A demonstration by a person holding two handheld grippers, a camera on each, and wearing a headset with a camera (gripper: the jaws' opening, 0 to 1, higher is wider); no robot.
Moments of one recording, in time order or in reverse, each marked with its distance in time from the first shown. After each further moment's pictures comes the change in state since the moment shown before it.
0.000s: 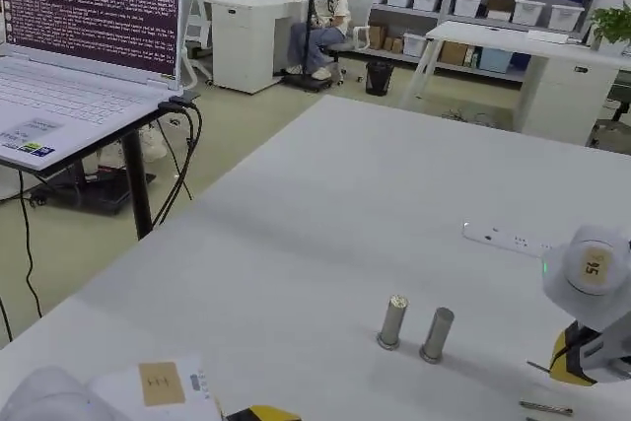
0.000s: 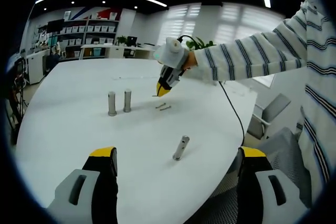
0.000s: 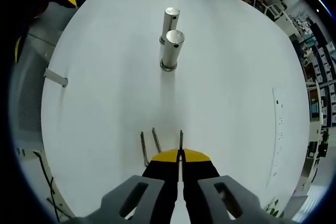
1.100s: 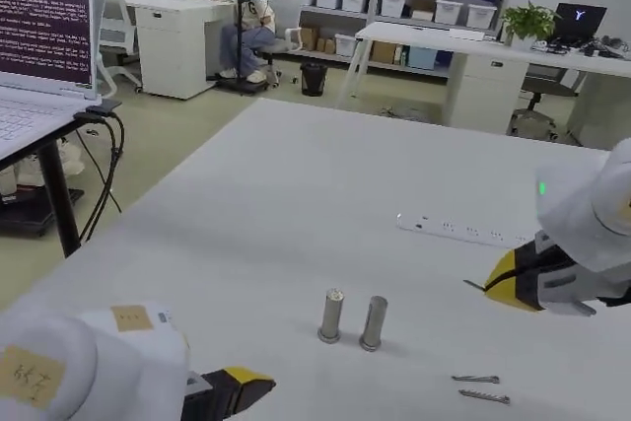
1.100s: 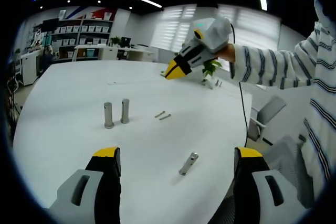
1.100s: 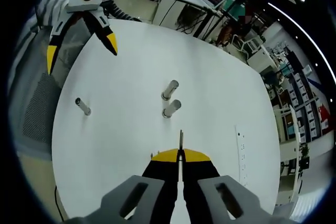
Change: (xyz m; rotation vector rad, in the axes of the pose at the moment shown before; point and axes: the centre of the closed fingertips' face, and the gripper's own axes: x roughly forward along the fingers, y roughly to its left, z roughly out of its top) left arm 0.024 0.020 0.027 0.017 -0.003 -0.067; right arm -0.109 0.026 0.057 -0.079 -0.290 -0.239
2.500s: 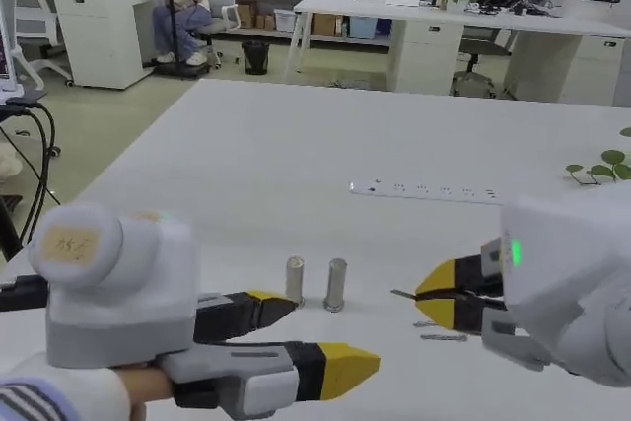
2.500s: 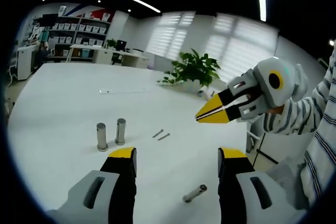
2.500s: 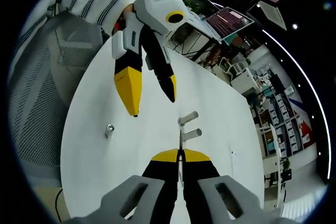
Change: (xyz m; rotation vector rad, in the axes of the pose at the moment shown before) left arm 0.035 0.013 0.042 -0.052 -0.069 -0.078; right arm -0.022 0.072 0.046 -0.068 -0.115 -0.188
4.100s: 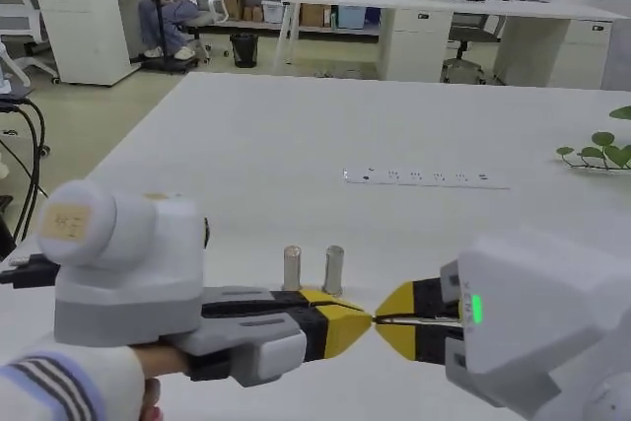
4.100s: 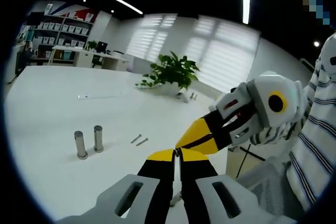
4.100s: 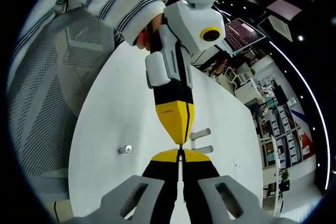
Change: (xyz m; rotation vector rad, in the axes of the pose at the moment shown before) left arm 0.003 -0.035 0.006 0.028 -0.009 -0.167; right arm 0.003 0.032 0.032 -0.051 -0.057 0.022
